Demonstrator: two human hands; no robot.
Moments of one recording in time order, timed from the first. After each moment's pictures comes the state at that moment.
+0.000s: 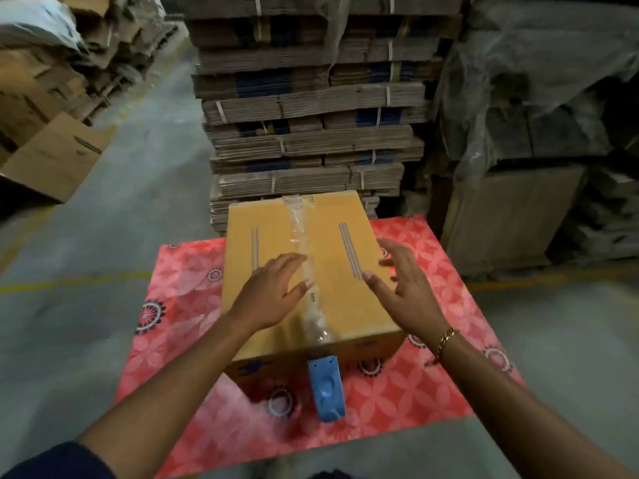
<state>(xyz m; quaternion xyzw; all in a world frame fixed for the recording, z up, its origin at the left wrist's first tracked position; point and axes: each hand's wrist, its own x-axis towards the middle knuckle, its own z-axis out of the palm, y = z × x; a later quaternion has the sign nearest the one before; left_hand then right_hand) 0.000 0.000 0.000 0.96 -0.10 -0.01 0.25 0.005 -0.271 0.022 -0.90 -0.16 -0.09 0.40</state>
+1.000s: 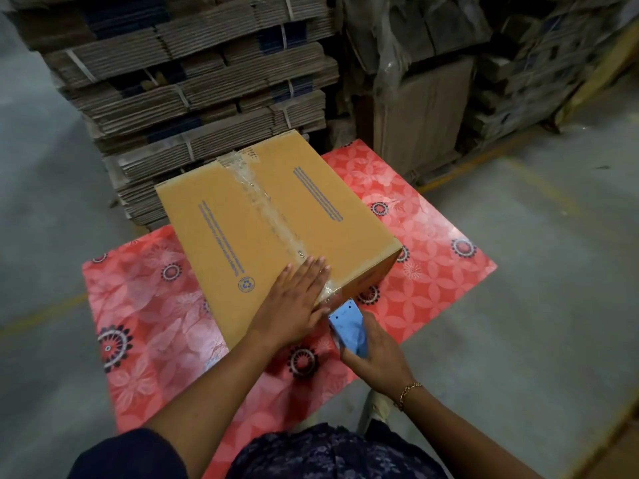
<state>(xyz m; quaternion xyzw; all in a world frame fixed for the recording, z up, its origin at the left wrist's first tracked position) -0.016 0.007 -0.121 0.92 -0.39 -0.01 0.03 -0.155 -0.174 -0.128 -0.91 0.10 0.07 0.39</state>
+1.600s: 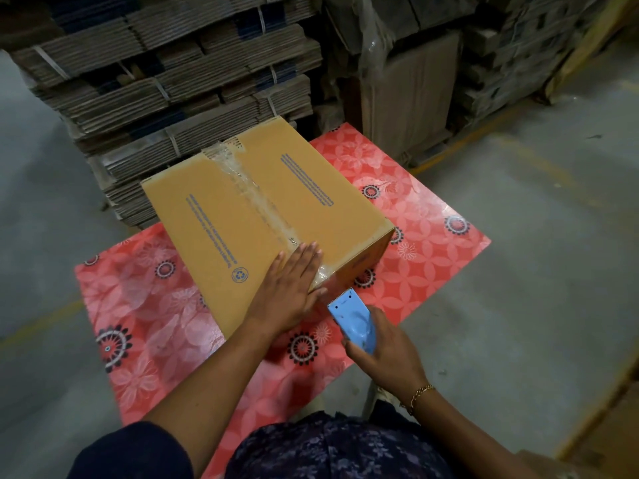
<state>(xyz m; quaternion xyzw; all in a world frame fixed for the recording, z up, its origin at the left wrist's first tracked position) -0.015 0.005 -0.124 0.92 -0.38 -0.01 0.04 -0.186 -0.168 -0.102 -0.92 0.17 0.04 0.35</state>
